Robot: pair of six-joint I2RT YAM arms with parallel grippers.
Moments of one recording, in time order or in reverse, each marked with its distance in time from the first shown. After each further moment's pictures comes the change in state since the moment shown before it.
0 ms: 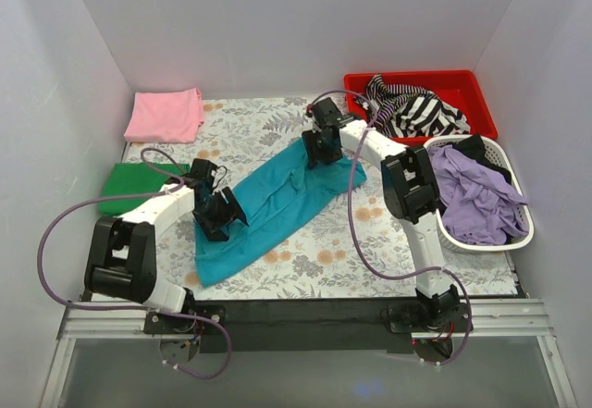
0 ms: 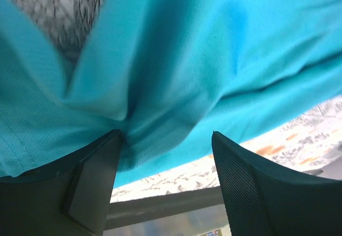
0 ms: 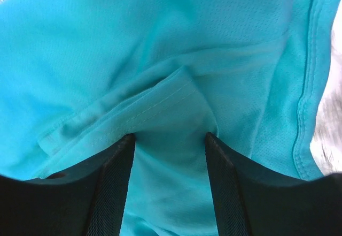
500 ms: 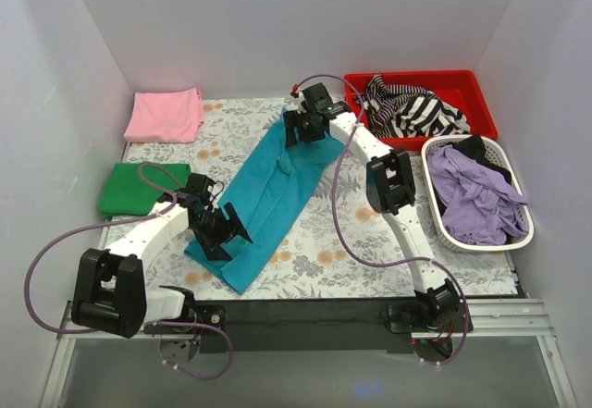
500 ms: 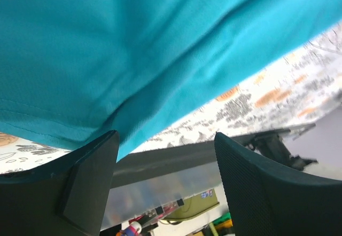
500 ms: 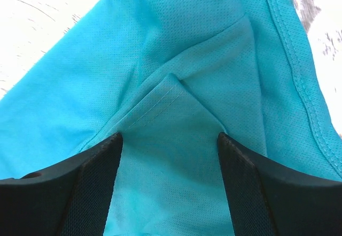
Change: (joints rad) left arm -0.024 -0.206 -0.122 -0.133 0.132 -0.042; right arm -0.015 0.346 0.563 -0.019 -0.168 -0.016
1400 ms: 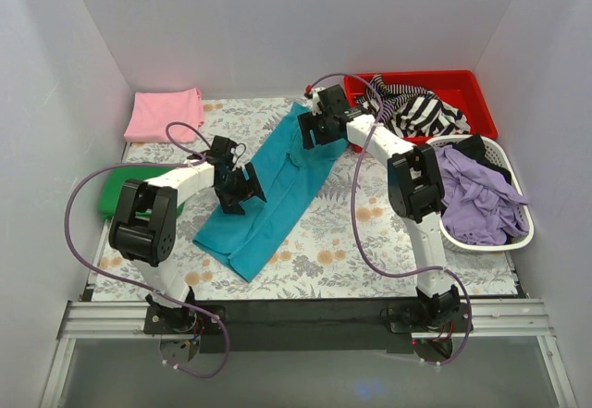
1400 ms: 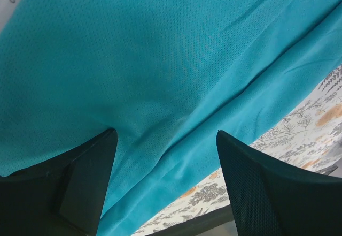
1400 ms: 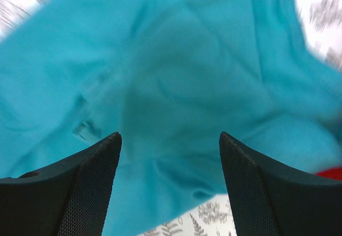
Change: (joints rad) left arm -0.045 0.470 0.365 0.253 -0.108 0.133; right arm -0.035 -0.345 -0.457 0.208 0.066 -0.113
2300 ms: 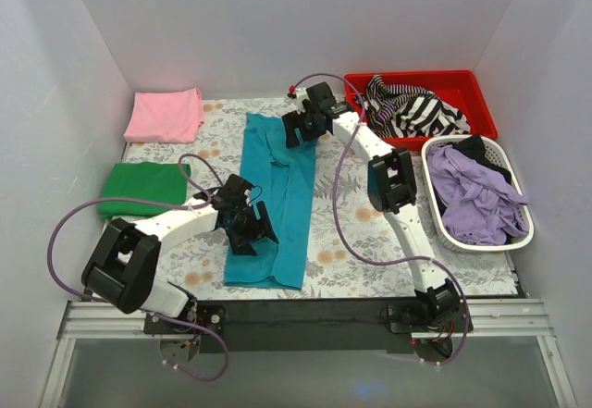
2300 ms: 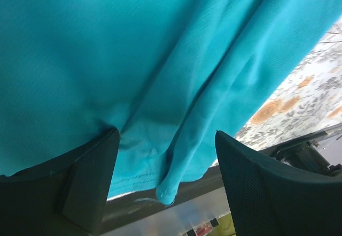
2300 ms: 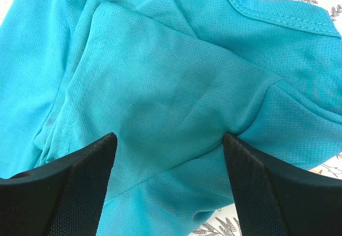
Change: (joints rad) left arm -0.245 -0.303 -0.332 0.036 0.012 -0.200; right arm 0.012 0.357 0.462 -0.165 -0.187 -0.072
